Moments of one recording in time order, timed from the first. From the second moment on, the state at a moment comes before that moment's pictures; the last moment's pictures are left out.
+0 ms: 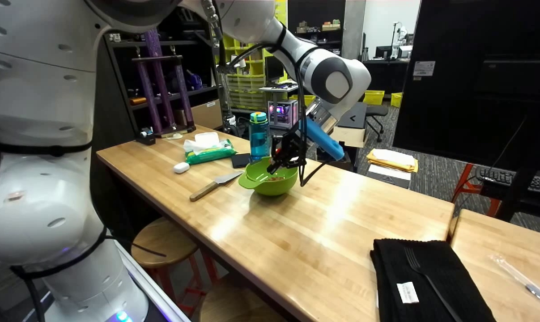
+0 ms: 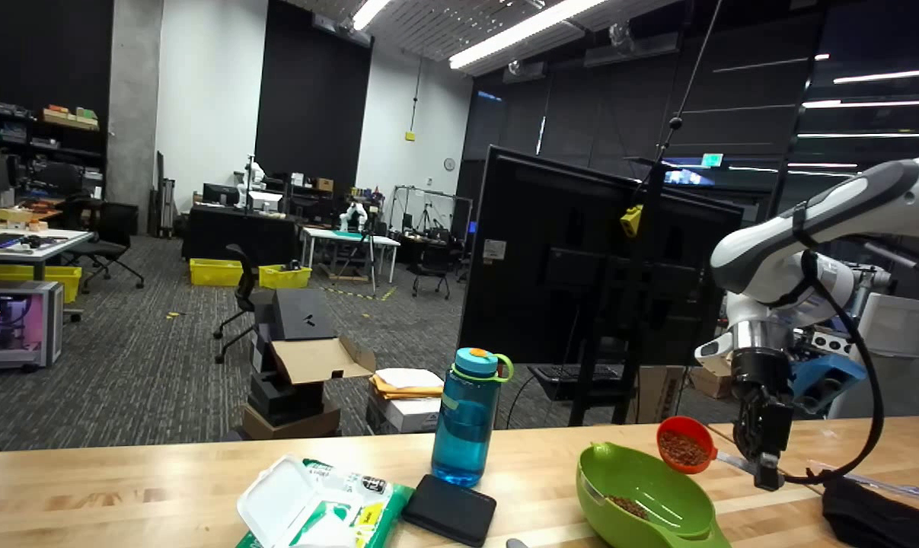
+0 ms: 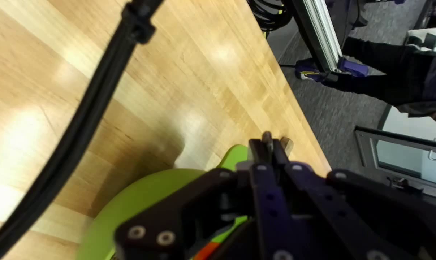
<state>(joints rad) -0.32 0.32 -0.08 -1.81 0.27 1.46 -1.20</state>
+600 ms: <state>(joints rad) -0.26 0.19 -0.09 -1.96 0.14 1.64 -1.16</state>
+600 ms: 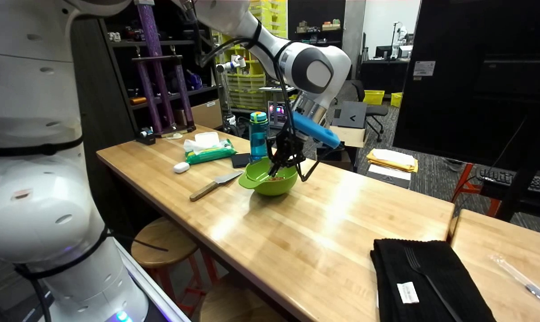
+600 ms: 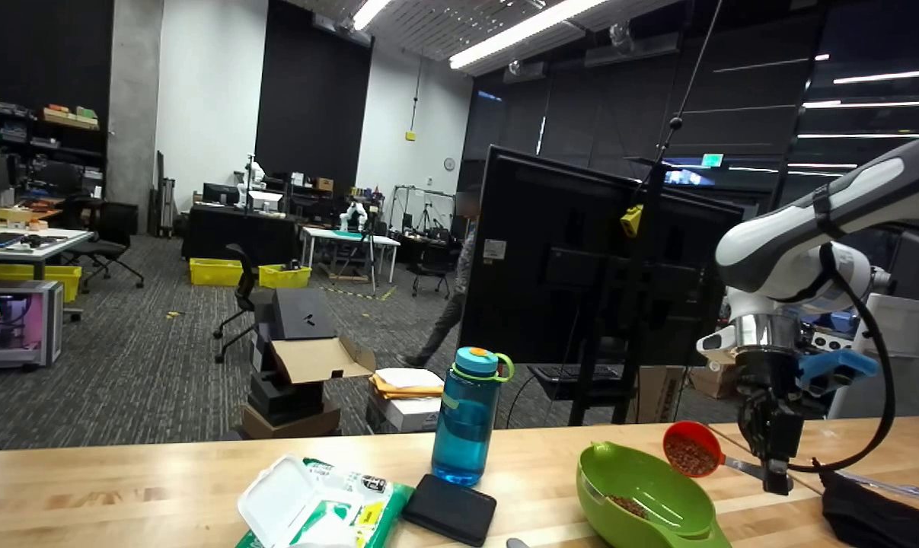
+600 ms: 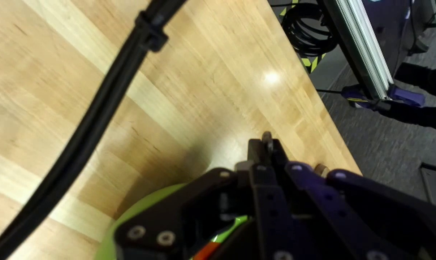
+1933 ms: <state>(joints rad) -0.12 0.06 -0.07 -2.12 -0.10 1.90 -0.96</state>
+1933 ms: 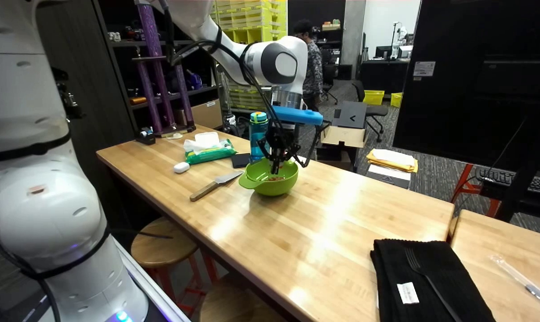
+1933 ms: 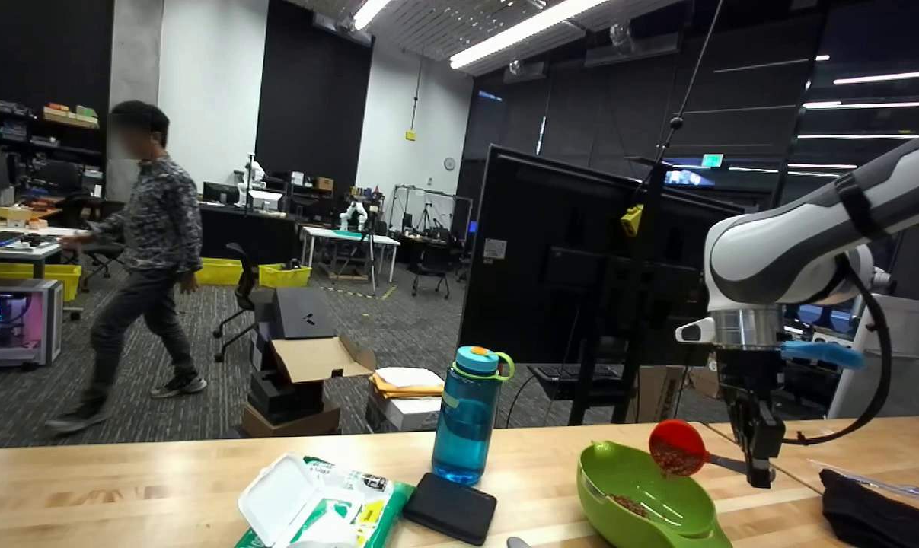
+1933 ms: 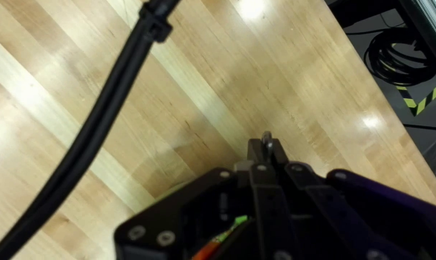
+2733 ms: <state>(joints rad) -0.09 0.06 -0.06 -2.15 -0.24 1.99 -0.86</state>
